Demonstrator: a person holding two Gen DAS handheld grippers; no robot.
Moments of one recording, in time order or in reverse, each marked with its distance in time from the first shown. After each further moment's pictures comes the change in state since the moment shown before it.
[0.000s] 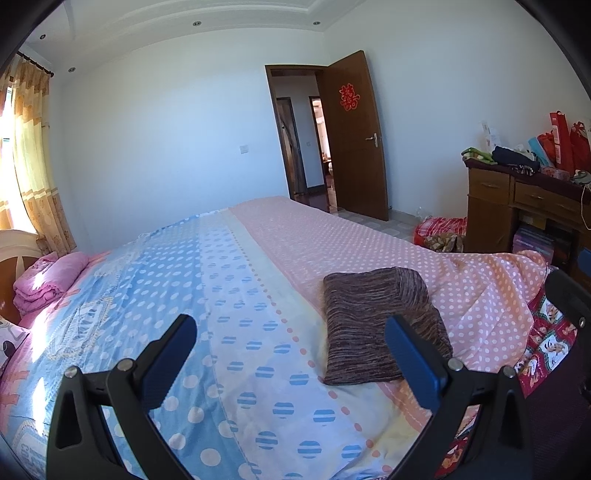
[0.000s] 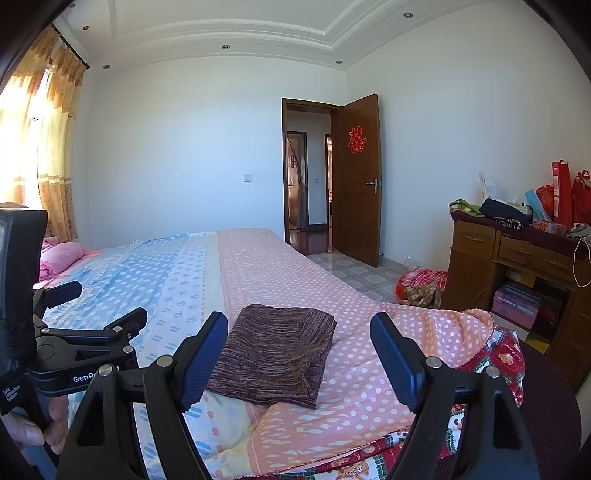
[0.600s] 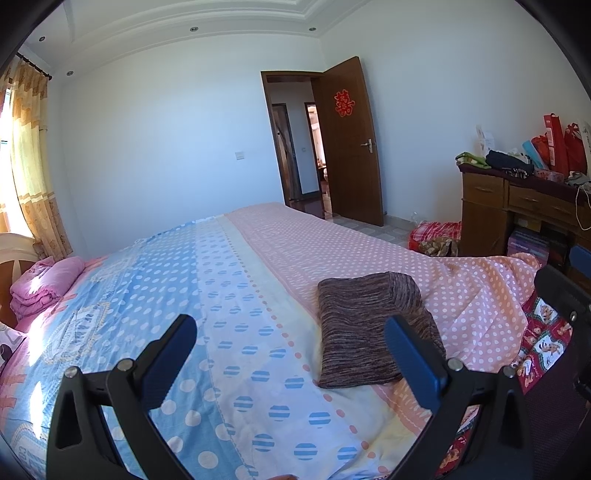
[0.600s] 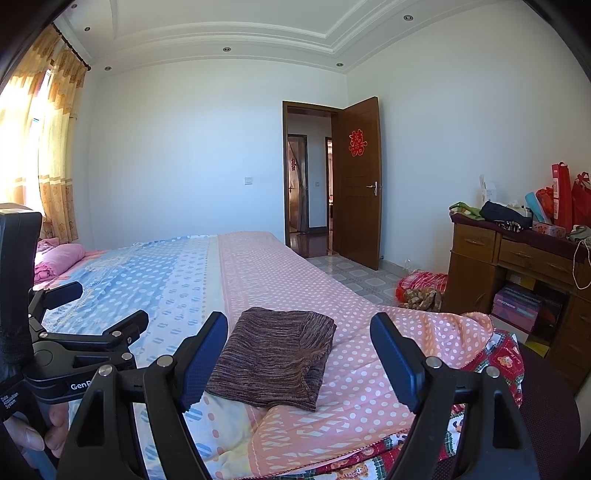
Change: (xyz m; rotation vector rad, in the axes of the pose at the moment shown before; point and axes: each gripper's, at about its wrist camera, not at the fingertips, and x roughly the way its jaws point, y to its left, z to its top) left arm -0.008 -0.002 -0.001 0.007 -0.033 -0.016; right arm -0.003 0.003 0.002 -0.002 -0.009 0.002
